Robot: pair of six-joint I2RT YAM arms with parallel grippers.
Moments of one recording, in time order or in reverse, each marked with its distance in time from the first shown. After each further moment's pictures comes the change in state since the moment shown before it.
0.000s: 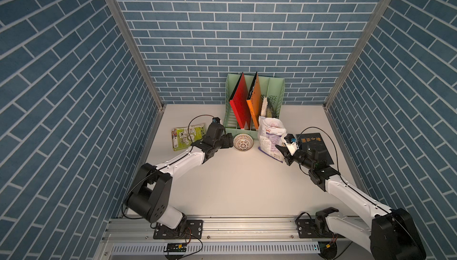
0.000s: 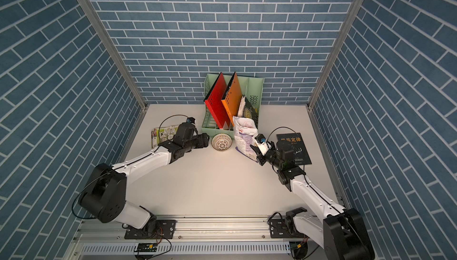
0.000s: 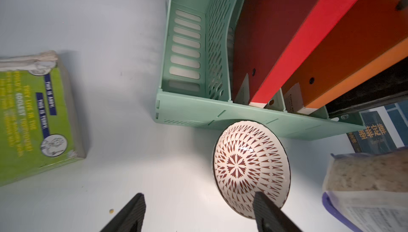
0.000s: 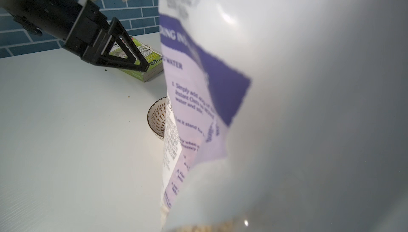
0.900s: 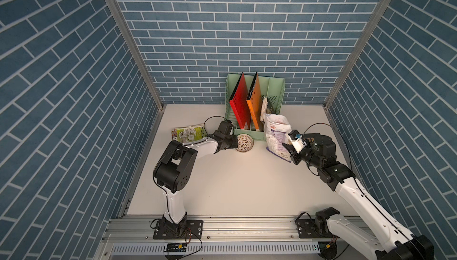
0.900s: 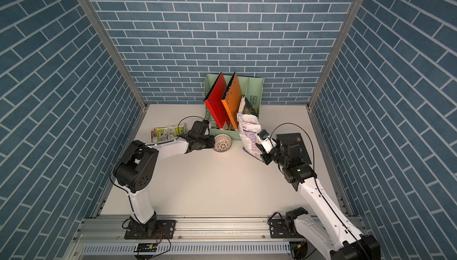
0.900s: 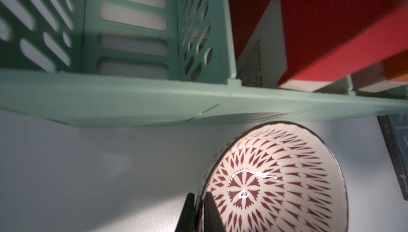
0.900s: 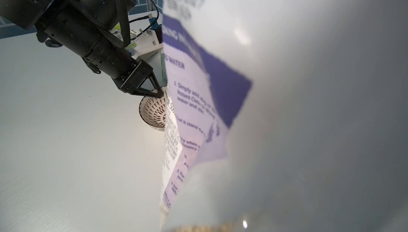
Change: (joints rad) left arm 0.000 0.301 0.162 0.014 0.154 0.025; right arm 0.018 -0.119 0.227 -0.481 0.112 -0.081
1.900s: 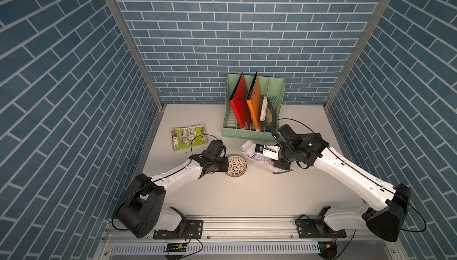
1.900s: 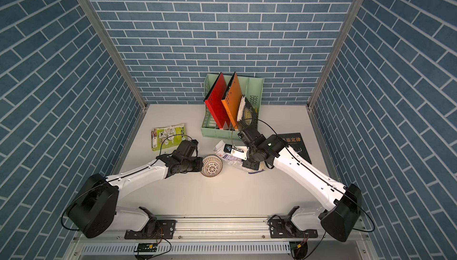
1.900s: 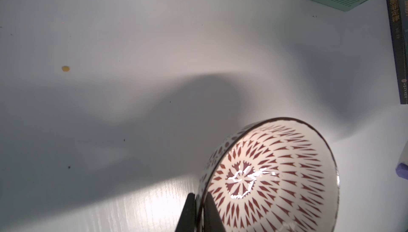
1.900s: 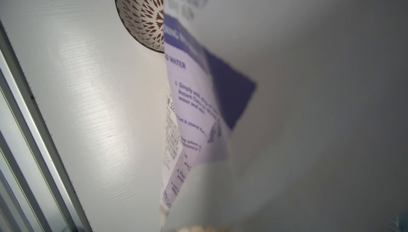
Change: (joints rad) left arm -0.098 -0.484 -0.413 -0.215 -0.024 -0.078; right arm 0.447 0.429 0.587 -0.840 0.373 -0.278
